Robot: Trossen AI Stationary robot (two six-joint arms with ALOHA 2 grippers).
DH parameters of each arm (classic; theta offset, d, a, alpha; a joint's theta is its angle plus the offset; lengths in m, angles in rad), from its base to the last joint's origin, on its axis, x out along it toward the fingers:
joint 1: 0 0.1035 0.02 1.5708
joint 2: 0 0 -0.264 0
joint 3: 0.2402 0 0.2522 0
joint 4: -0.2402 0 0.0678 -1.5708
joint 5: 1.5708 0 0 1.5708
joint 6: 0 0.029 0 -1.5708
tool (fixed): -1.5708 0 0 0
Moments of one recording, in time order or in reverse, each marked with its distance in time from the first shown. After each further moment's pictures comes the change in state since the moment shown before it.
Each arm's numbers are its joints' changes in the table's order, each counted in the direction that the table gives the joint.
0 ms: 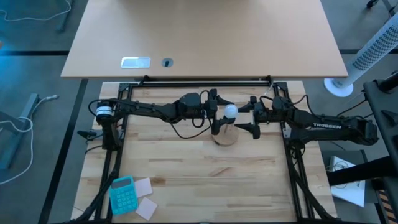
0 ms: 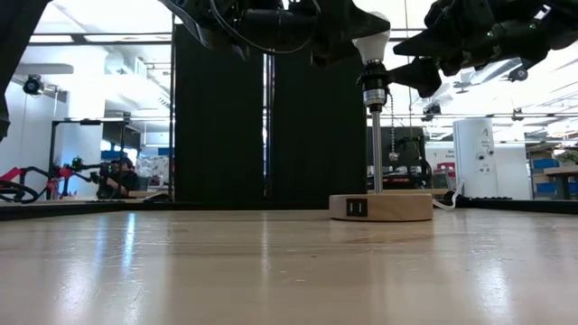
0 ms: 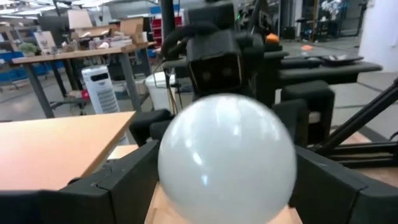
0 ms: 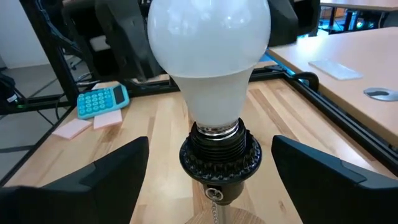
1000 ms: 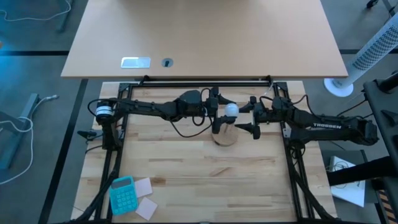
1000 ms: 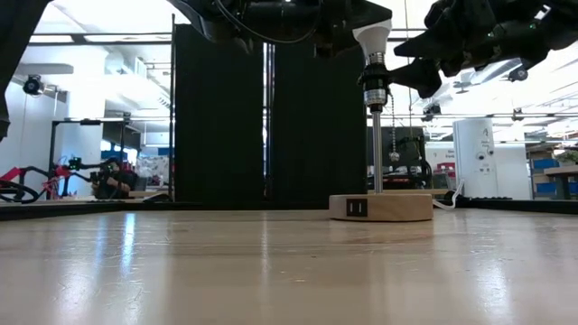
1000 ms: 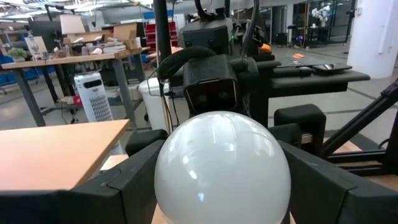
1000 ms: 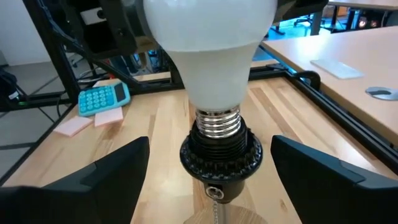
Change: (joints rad) left arm 0.000 -0.003 0.051 -0.037 -0.049 -0.017; right arm 0.000 -0.001 0.000 -0.009 0.008 -0.005
